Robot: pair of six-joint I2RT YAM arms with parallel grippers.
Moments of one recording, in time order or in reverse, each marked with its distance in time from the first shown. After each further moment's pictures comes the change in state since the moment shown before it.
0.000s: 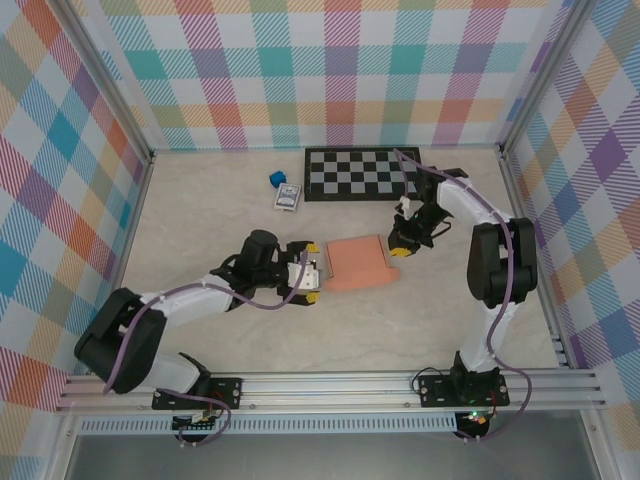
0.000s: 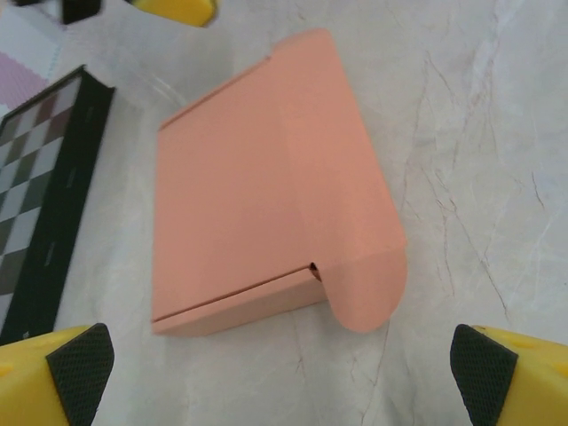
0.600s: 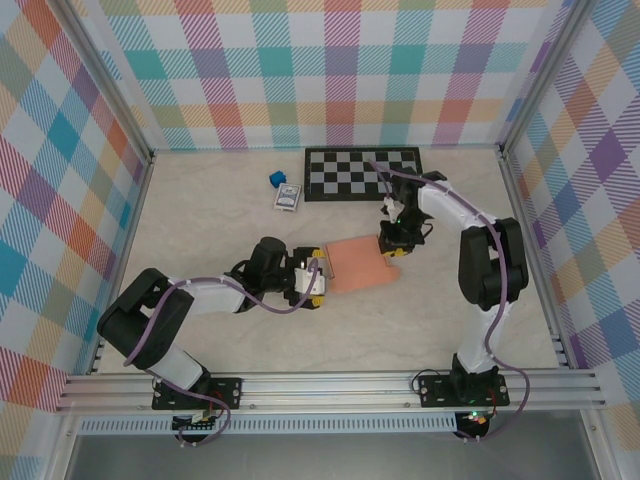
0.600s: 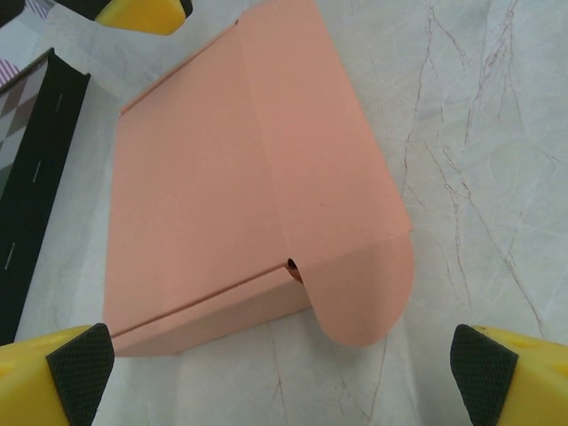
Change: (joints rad) left arm -0.019 0.128 -0.044 0.190 -0.030 -0.021; right arm 0.121 0.012 0.010 0.097 0.274 -0.011
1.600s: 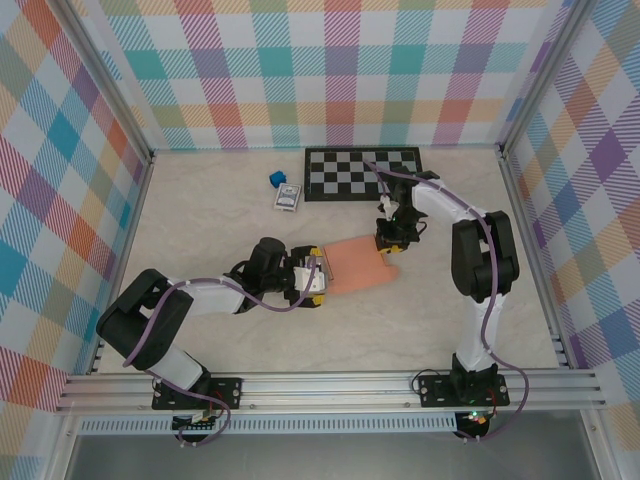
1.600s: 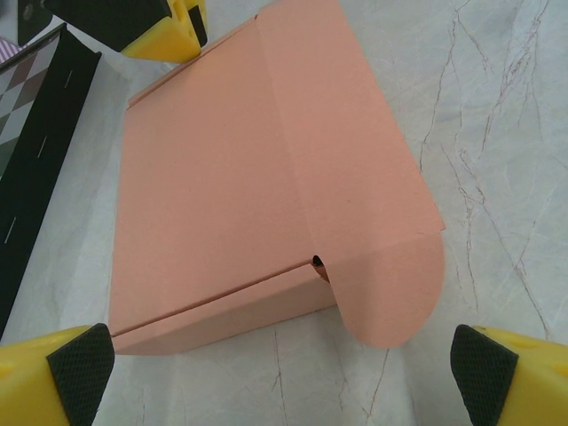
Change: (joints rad) left arm 0.000 -0.005 -0.004 0.010 -0.022 -0.069; right arm 0.011 0.076 0.040 0.048 0.008 0.019
